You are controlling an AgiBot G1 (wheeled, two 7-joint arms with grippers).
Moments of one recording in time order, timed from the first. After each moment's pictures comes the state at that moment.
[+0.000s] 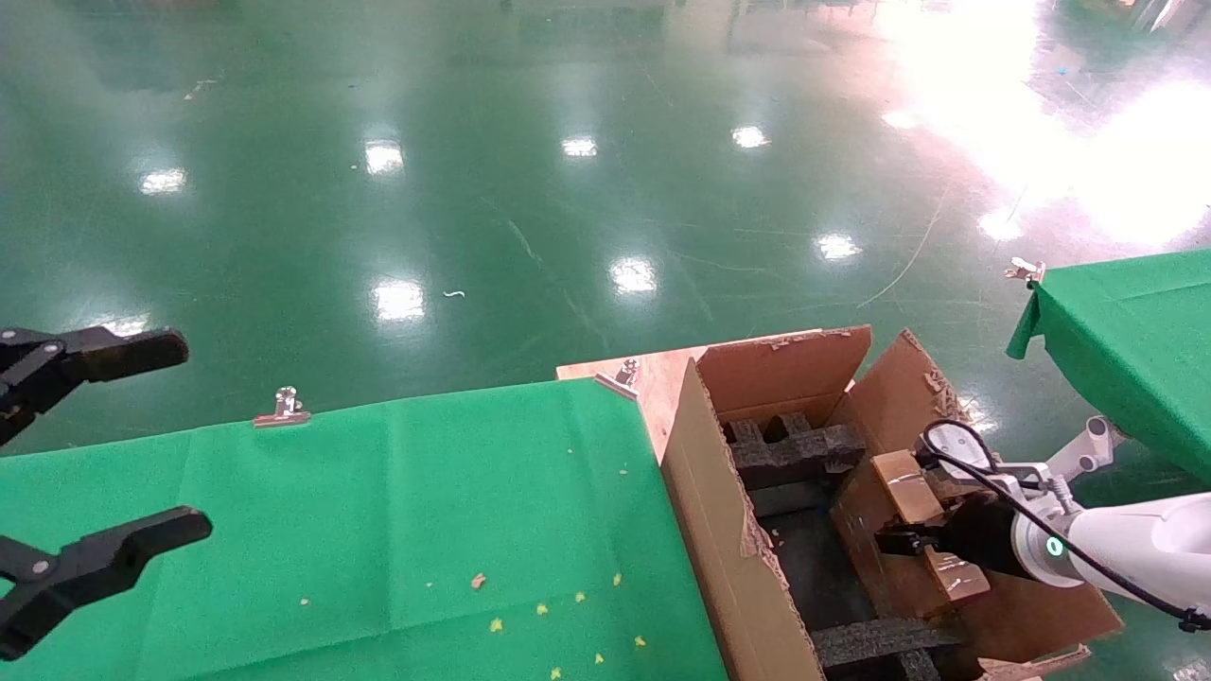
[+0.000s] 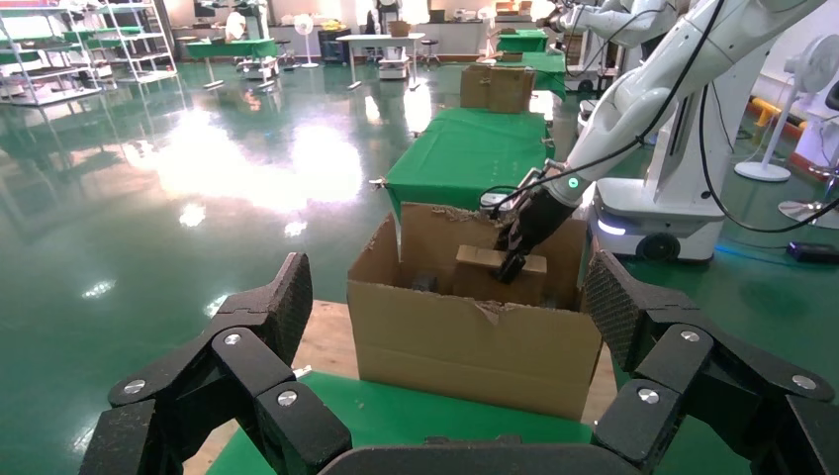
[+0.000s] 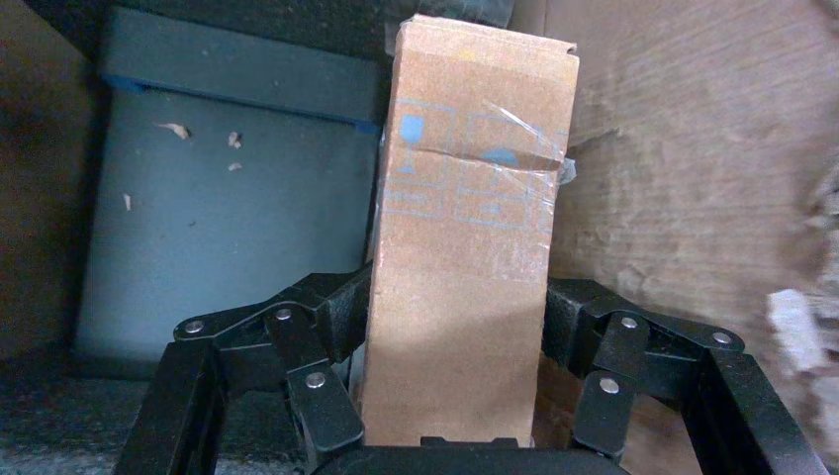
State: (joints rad) left arm -1.06 0.56 0.36 -1.21 0.63 1.42 -0.13; right arm 1.77 -0.45 -2.30 1.17 -1.81 -0.19 1.89
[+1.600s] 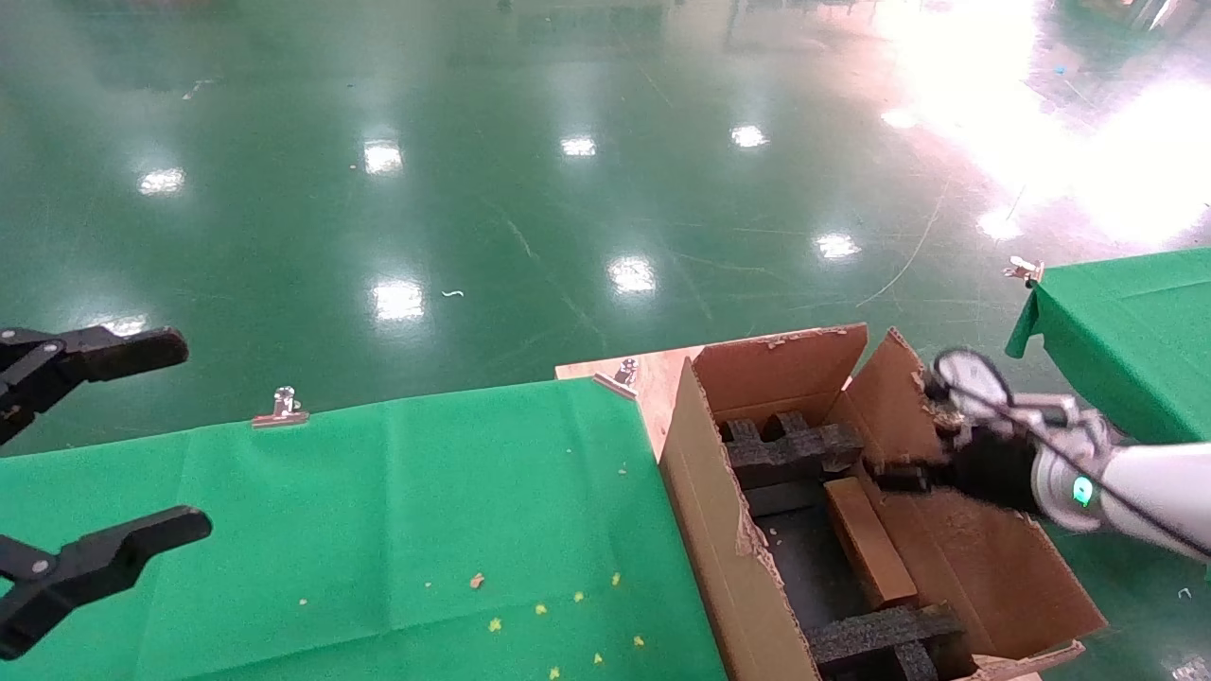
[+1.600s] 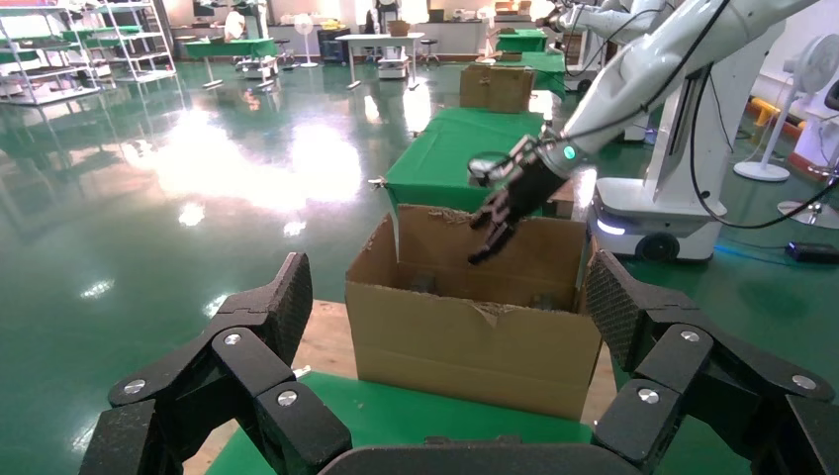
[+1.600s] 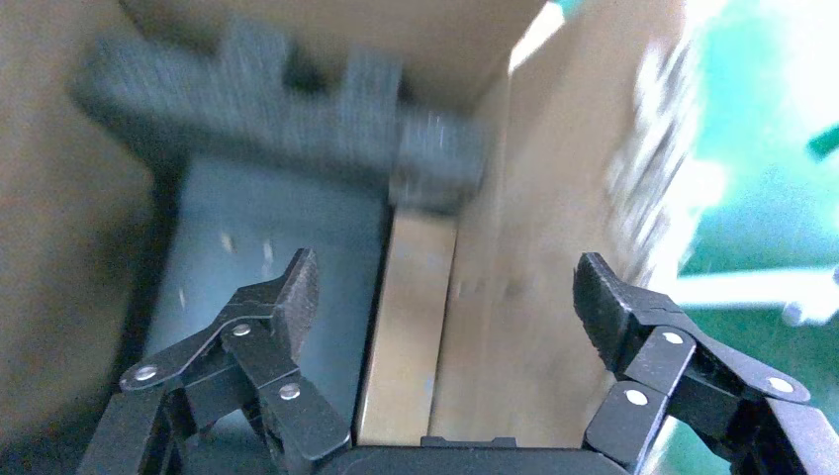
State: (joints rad) left arm -1.06 0.56 0.36 -1.21 0.63 1.42 -0.13; right arm 1.95 -0.37 -2.24 1.31 -1.88 -0.20 1.84
